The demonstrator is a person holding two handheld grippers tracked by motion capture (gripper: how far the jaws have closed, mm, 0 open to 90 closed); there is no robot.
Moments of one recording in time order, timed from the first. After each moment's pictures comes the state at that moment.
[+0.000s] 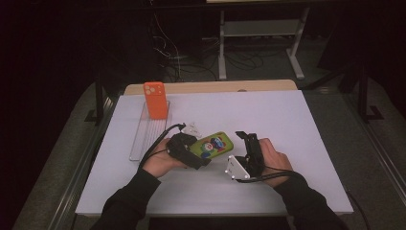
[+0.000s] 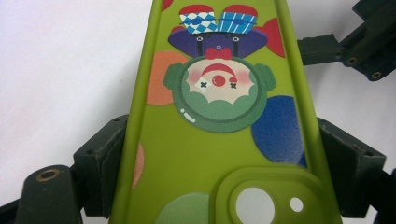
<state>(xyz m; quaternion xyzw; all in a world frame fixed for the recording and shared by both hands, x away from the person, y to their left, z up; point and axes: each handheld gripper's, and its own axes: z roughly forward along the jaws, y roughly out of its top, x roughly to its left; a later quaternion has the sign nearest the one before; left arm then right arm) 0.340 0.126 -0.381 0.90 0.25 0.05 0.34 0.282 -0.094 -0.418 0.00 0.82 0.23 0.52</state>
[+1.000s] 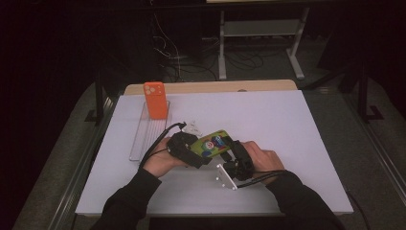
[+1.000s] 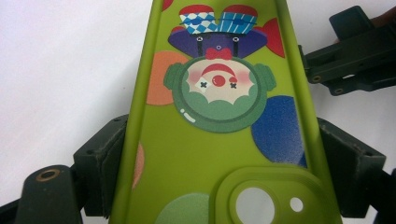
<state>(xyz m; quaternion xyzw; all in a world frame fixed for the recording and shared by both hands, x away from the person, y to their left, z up) 0.340 0.124 -0.376 0.91 0.24 0.05 0.34 0.278 -0.069 -0.429 -0.09 0.79 0.21 0.57</state>
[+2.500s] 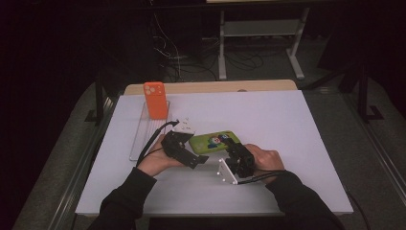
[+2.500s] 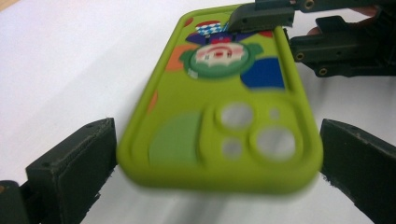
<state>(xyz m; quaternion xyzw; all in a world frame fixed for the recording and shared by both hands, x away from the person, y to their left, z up) 0.340 0.142 -0.369 0.88 0.24 0.07 0.40 0.285 -0.075 -0.425 -0.04 0.81 0.19 0.56</state>
